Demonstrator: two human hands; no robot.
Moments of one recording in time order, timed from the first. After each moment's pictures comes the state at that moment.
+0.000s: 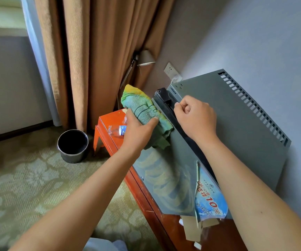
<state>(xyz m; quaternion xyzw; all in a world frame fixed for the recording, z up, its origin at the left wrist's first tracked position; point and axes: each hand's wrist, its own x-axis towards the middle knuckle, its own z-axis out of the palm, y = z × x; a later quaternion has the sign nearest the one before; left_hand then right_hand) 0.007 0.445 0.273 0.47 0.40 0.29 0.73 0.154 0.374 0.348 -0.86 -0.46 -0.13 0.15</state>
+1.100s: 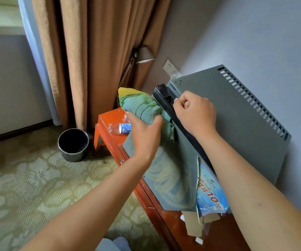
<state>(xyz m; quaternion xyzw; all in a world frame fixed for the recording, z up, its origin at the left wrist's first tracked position) 0.023 0.413 0.278 0.43 0.44 0.41 0.68 0.151 0.376 0.350 -0.87 -0.45 -0.14 0.14</state>
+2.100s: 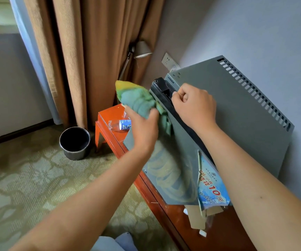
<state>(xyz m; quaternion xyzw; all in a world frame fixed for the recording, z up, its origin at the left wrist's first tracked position) 0.030 0.418 0.272 0.40 0.43 0.41 0.70 0.147 0.377 0.353 -0.87 -0.46 -0.13 0.13</state>
